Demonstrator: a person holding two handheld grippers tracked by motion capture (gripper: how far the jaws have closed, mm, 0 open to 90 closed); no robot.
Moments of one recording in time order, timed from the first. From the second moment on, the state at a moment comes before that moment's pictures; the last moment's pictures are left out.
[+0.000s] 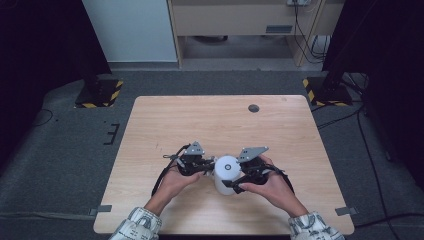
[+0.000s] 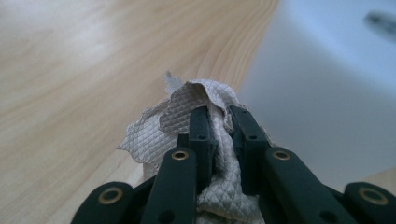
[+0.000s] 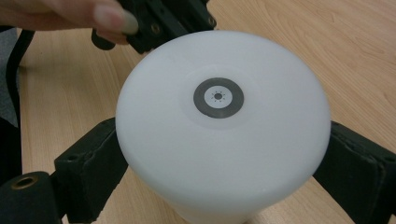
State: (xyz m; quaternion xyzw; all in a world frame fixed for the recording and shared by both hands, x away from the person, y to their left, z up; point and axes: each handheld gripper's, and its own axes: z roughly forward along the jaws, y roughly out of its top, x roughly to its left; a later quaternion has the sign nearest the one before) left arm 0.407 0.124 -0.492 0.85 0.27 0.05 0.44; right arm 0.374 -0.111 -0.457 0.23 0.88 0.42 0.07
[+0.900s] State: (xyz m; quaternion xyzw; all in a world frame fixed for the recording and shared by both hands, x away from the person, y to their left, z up) left arm 0.410 0.124 -0.491 0.86 0.27 0.05 0.44; right arm 0.375 -0.110 -0.456 0.23 0.88 0.41 0.07
